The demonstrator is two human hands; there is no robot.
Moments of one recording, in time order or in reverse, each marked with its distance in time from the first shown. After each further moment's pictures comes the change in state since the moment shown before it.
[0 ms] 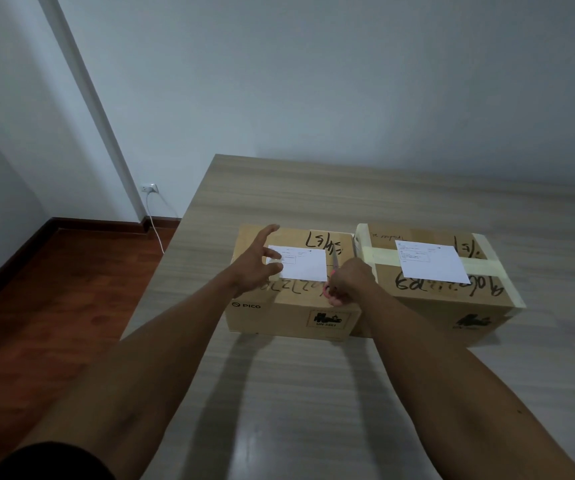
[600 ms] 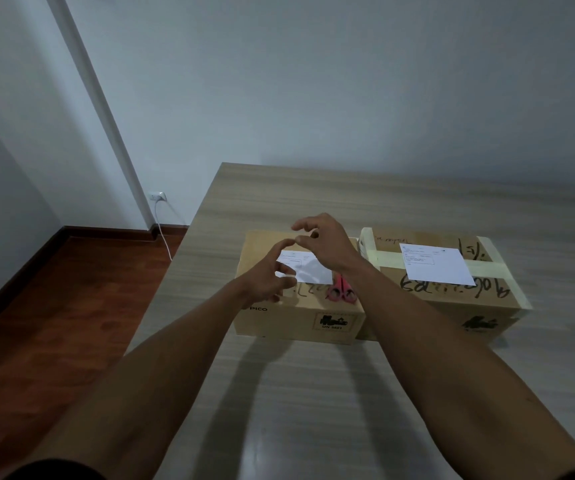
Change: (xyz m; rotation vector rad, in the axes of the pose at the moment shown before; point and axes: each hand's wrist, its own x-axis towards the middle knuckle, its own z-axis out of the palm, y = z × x) left_hand -0.020 0.016 0.013 -0.058 -0.103 -0.087; right_hand -0.045 -0.051 0.010 -0.290 -0.013 -1.158
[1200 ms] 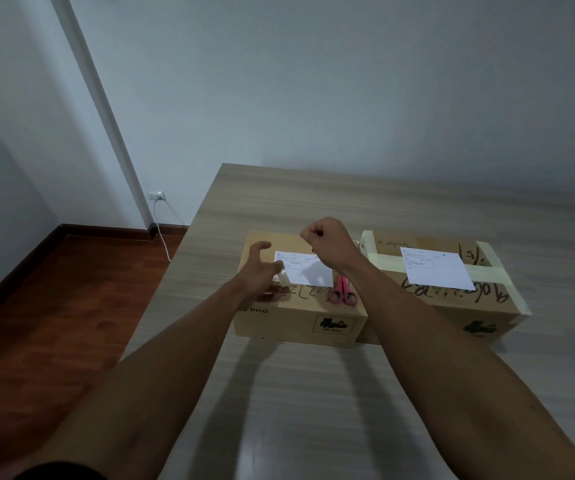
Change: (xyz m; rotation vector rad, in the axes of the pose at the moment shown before) left_hand 0.001 -0.001 -0.001 -0.415 0.228 -0.227; right_hand 0.009 -0.001 0.004 0.049 0.025 0.128
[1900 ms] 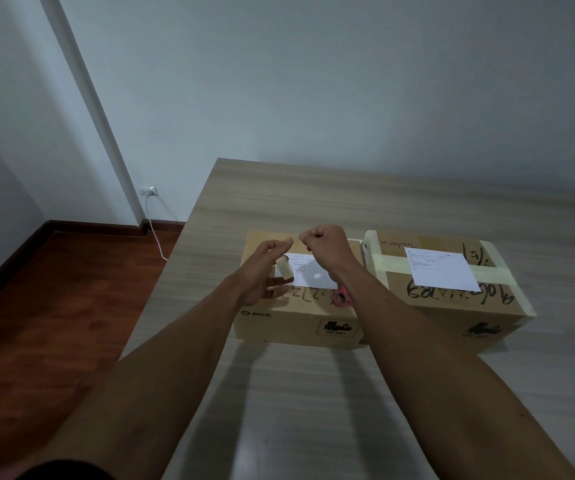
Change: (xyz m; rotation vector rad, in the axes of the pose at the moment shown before) left_hand 0.011 0.016 -0.007 -0.154 -0.119 -0.090; right_hand 0.006 0.000 0.026 0.158 0.099 0.224
